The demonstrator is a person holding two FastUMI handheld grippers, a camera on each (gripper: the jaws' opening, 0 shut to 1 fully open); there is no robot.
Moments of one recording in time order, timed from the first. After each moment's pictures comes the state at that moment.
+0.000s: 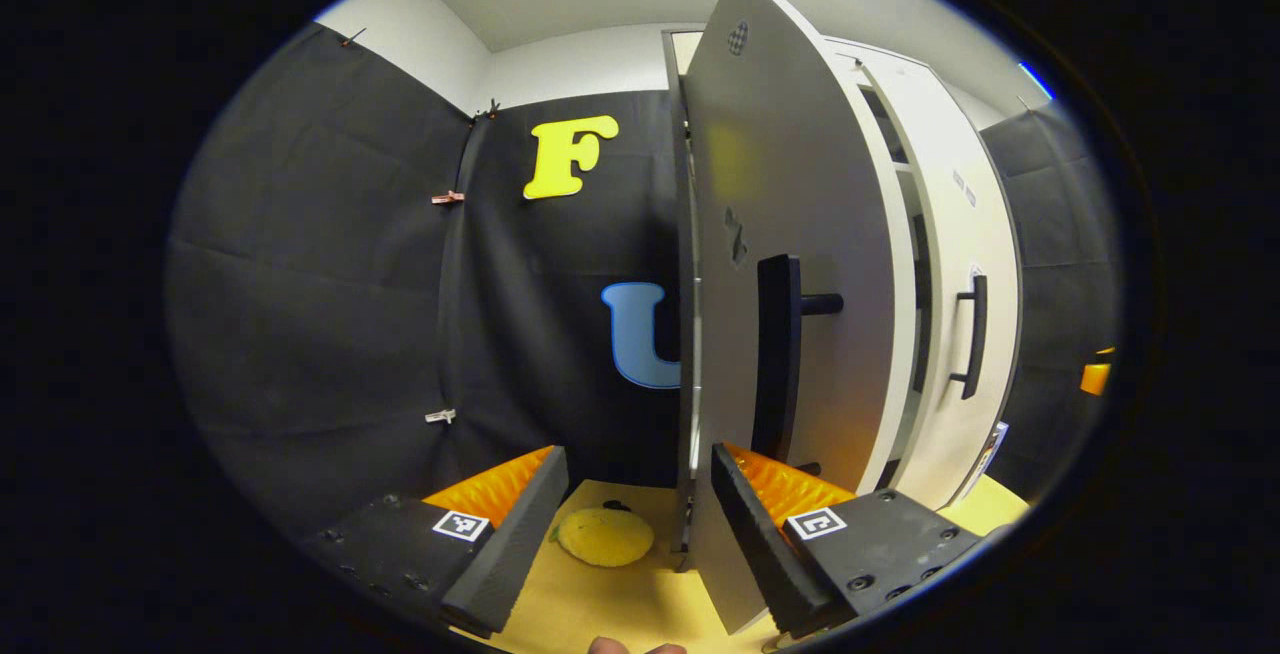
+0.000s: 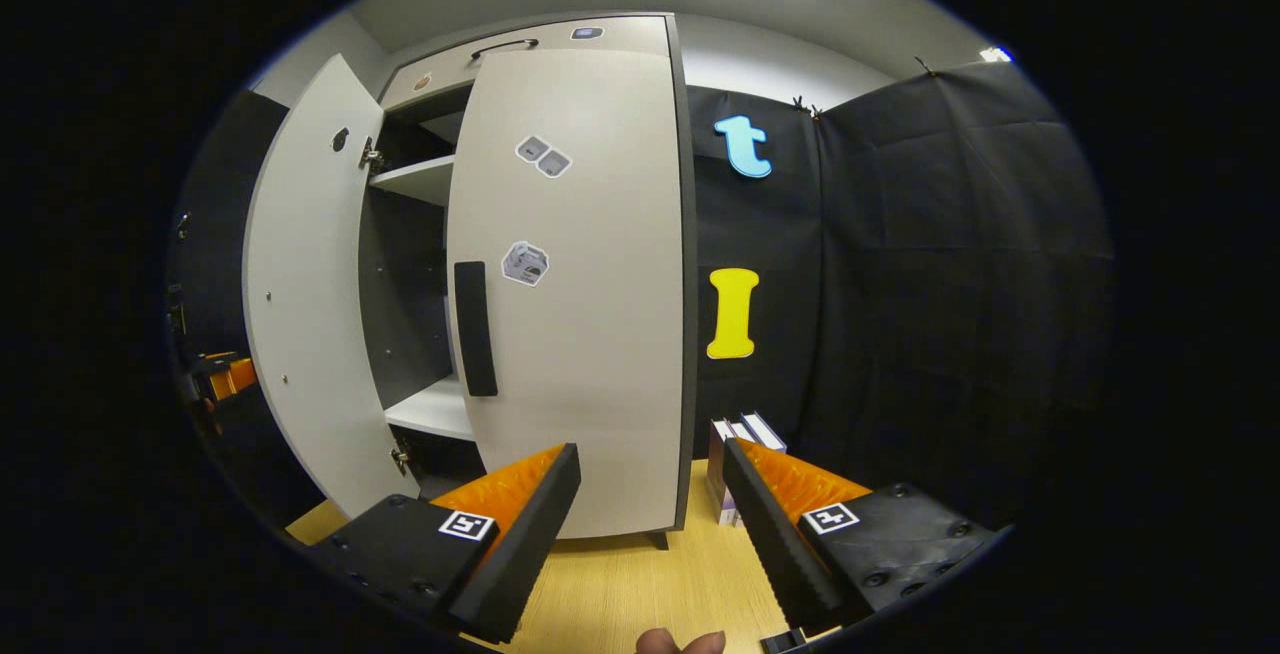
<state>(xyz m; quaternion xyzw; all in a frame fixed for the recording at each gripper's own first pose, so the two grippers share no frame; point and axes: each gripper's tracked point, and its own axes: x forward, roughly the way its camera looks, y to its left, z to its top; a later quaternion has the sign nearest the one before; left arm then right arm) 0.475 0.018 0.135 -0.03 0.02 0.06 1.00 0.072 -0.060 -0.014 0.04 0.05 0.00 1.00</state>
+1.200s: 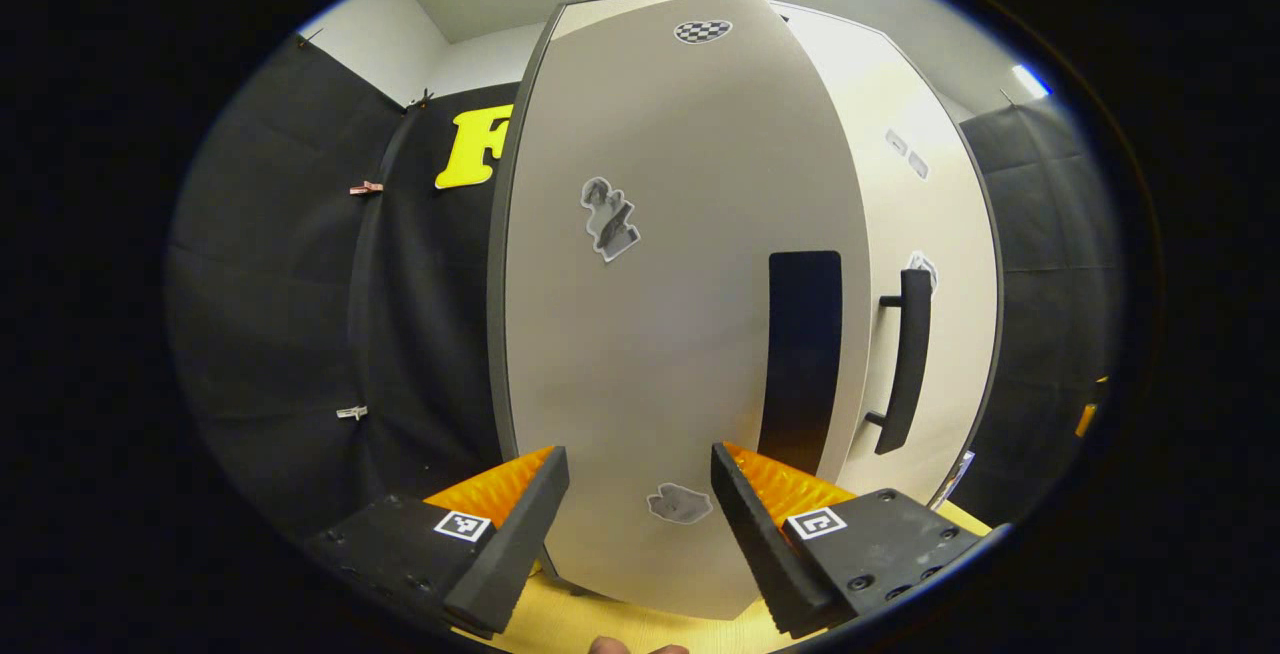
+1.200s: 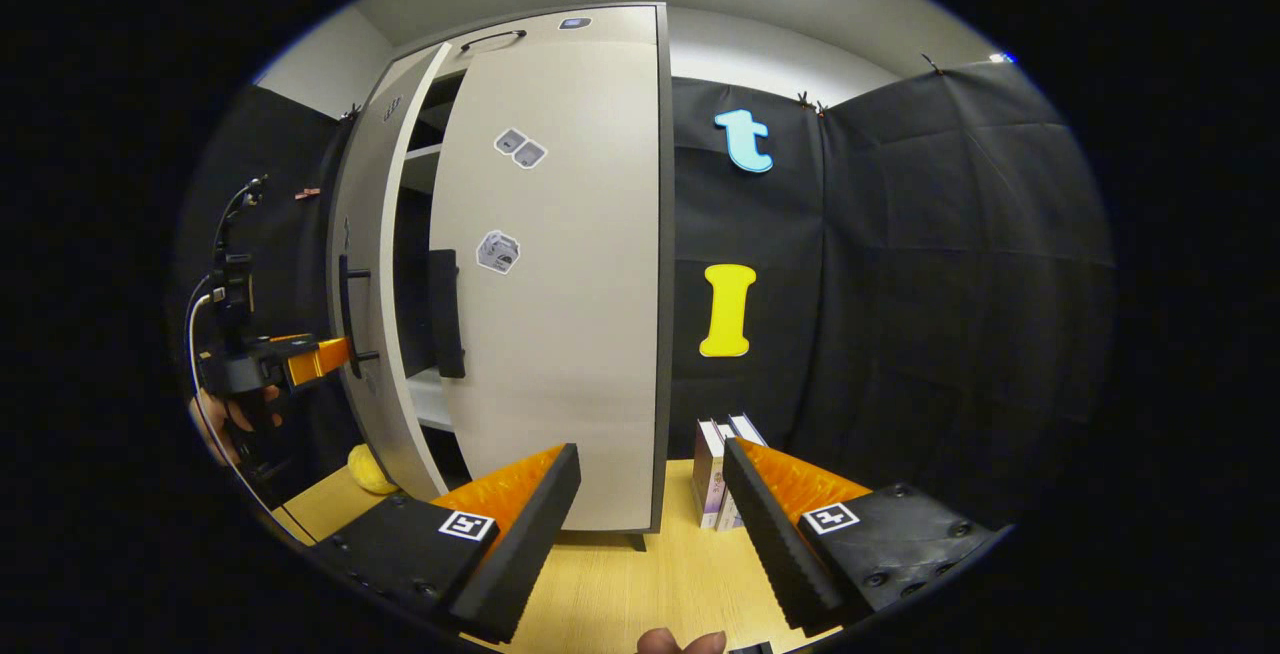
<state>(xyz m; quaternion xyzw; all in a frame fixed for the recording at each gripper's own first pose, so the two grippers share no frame) 0.588 -0.122 0.148 -0.04 0.01 0.01 1.00 0.095 -0.088 -0.023 0.03 0.06 0.01 1.00</state>
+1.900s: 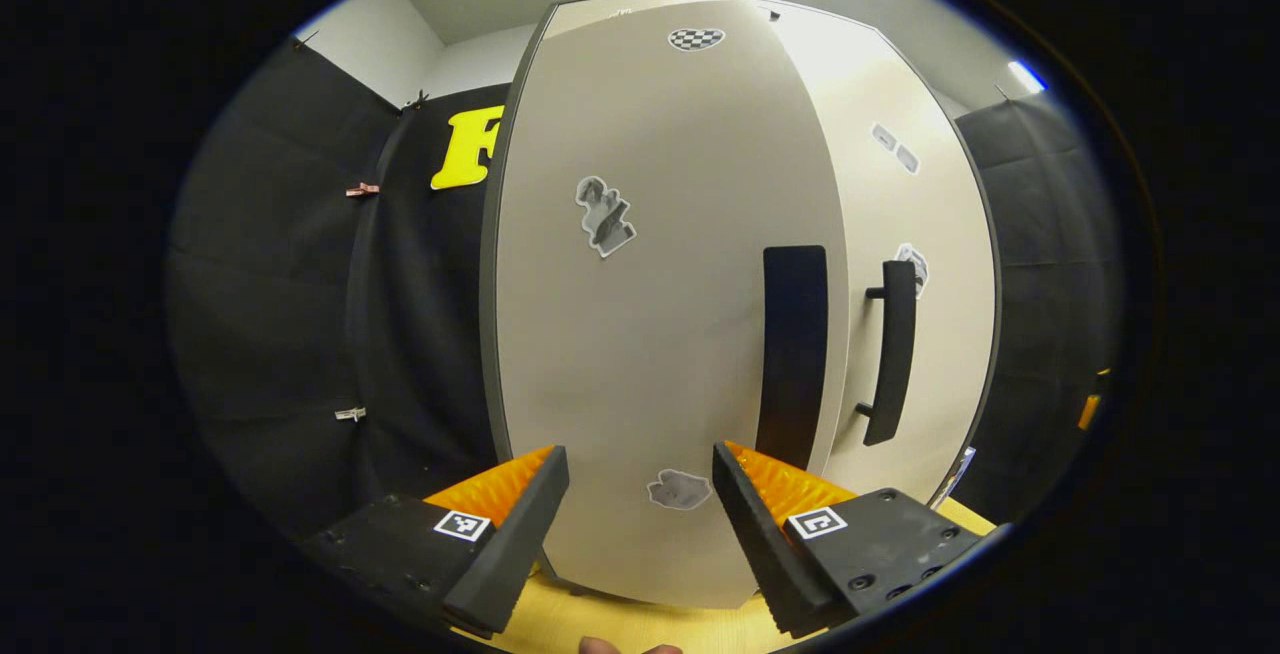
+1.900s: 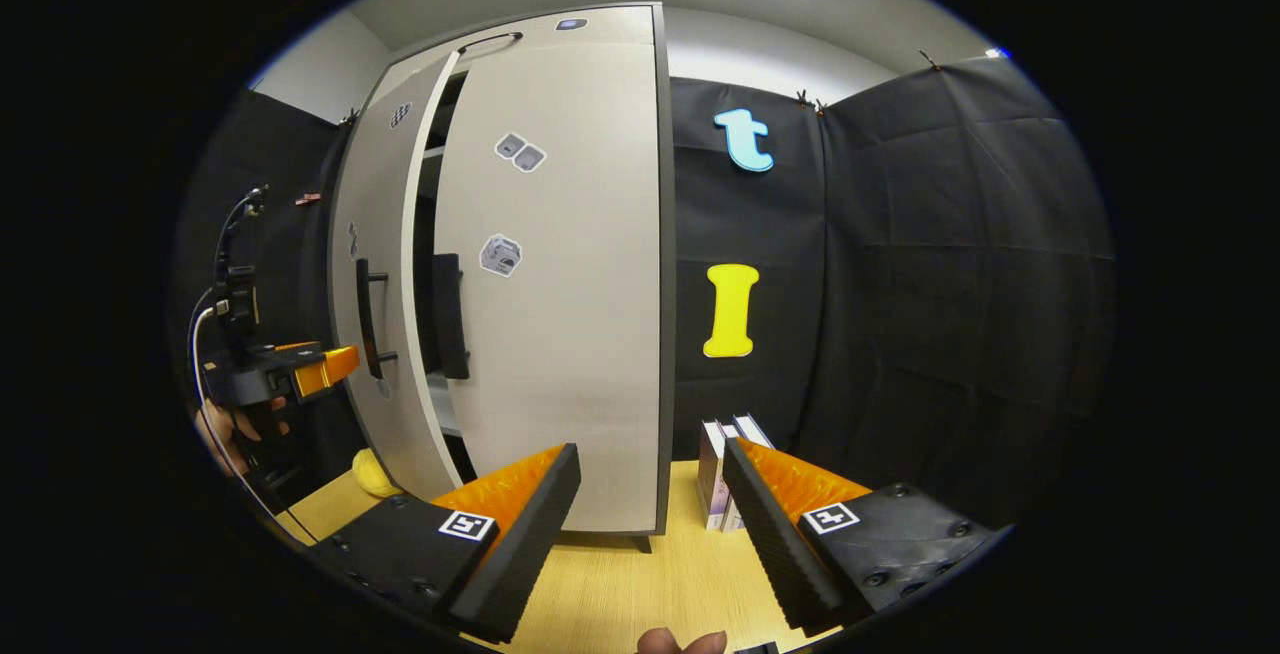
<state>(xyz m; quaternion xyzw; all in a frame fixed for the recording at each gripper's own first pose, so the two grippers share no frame) 0.574 -0.122 0.146 -0.03 0.02 0.00 1.00 0.092 -0.083 -0.017 0.03 0.05 0.02 1.00</state>
